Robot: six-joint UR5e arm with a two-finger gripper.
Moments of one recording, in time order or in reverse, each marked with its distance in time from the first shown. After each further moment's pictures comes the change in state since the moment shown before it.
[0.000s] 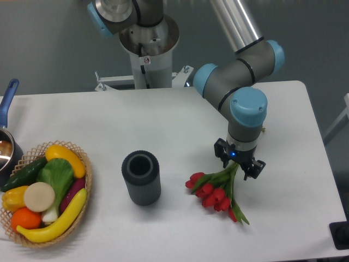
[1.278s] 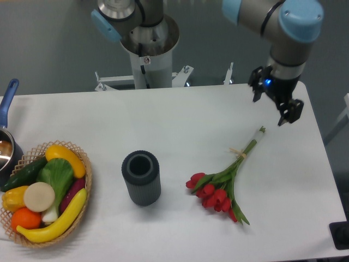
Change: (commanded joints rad) arm 0.279 0.242 0.094 -0.443 -0.038 0.675
